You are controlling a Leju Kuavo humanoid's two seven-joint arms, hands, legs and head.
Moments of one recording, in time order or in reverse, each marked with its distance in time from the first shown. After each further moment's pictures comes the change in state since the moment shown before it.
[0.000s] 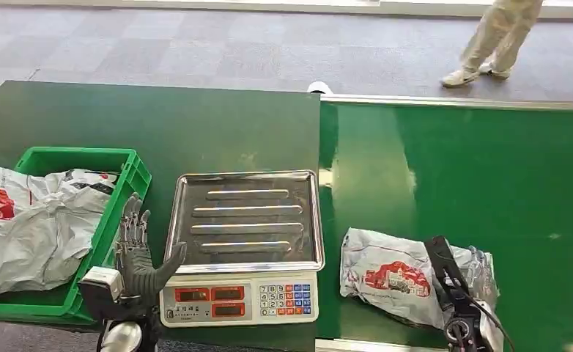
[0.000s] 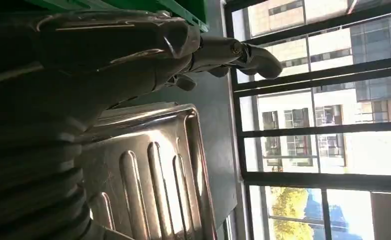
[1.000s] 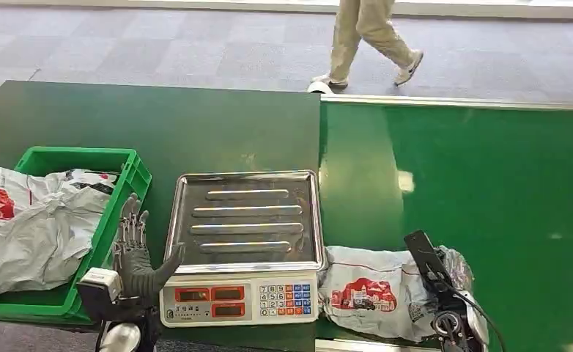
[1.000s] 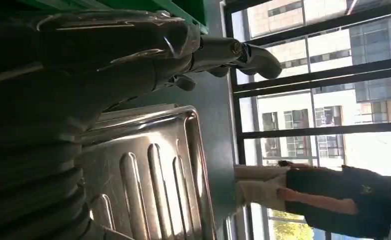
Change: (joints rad) left arm 0.005 0.003 0.002 -0.008 0.000 0.000 0.000; right arm -0.021 -0.017 0.111 0.025 -0.086 0.035 -0.066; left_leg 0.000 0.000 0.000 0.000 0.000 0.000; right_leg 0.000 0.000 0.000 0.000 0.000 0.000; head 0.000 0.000
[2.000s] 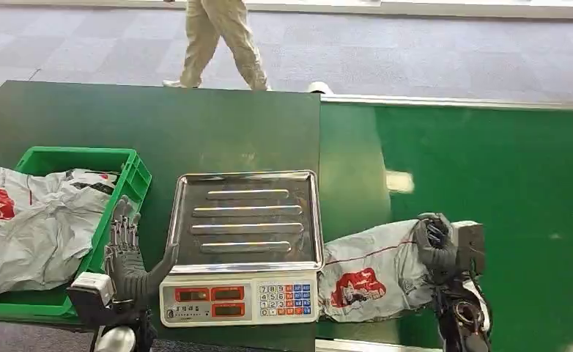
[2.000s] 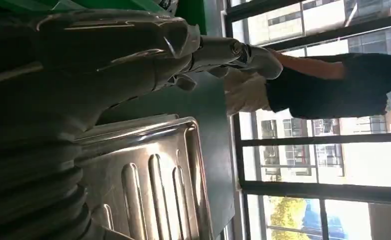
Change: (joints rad) left arm 0.023 0.000 0.015 -0.034 0.011 0.010 0.000; right arm -0.036 0.009 -0.034 -0.053 -0.816 0.289 -0.455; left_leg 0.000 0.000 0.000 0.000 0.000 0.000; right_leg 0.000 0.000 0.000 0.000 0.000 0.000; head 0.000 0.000
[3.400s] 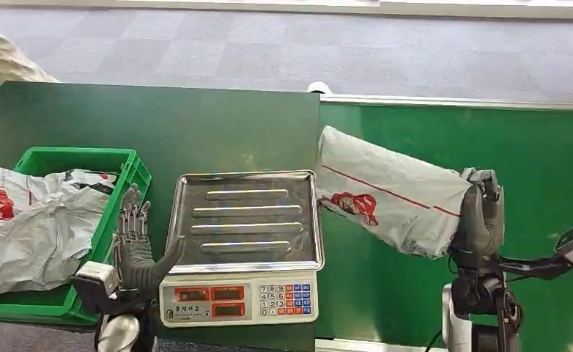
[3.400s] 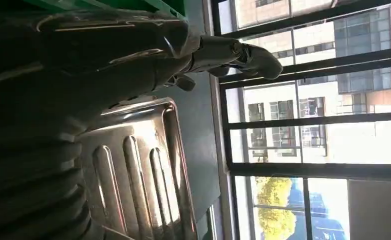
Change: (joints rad) left arm -0.064 -0.020 0.006 0.023 -0.014 -0.080 0.000; right arm -0.018 0.049 0.053 -0.439 -0.654 0.511 0.087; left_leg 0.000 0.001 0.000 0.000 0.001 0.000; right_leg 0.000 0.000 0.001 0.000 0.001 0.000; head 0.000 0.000
